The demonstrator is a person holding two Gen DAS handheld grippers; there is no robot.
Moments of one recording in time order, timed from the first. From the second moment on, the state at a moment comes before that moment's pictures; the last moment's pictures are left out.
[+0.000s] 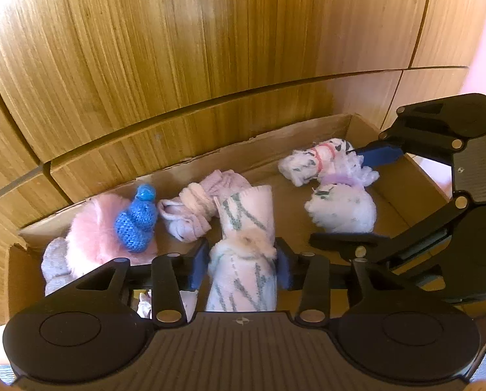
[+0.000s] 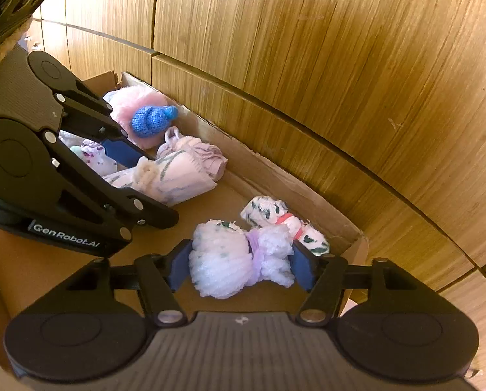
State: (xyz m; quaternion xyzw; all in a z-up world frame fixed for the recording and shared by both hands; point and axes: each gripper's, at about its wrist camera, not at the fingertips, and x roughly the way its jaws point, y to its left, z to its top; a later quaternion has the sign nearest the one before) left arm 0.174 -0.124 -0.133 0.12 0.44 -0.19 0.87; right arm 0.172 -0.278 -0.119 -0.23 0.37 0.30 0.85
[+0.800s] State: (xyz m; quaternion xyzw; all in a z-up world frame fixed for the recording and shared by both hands) left arm 0.137 -0.103 -0.092 0.09 0.41 -0.16 0.90; right arm 0.146 -0.281 -0.096 -0.21 0.35 0.27 0.87
